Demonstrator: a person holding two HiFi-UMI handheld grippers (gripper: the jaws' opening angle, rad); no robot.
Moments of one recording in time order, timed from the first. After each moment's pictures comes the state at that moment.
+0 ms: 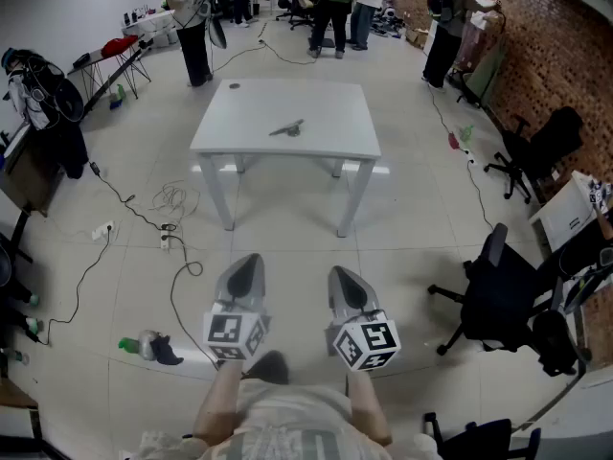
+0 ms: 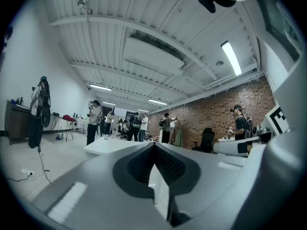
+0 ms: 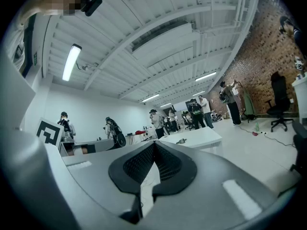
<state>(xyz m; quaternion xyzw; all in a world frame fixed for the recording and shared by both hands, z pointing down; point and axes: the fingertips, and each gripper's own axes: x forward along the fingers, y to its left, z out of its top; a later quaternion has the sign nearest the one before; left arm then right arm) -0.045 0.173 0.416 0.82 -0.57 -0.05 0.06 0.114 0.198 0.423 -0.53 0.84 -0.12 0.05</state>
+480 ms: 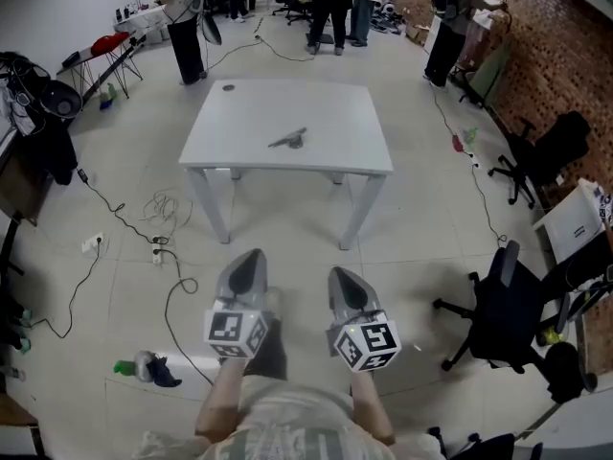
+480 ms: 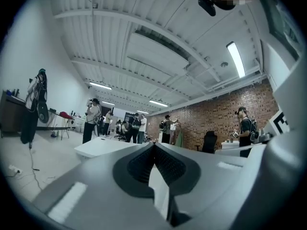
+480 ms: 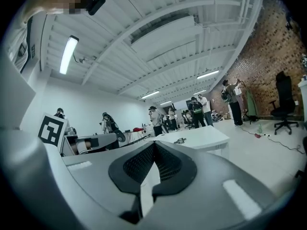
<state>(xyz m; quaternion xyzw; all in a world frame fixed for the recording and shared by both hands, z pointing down) -0.061 0.047 0.447 0.83 -0.56 -0.08 0.06 0.092 0.081 0.467 -0.53 0.84 -0.11 0.03</state>
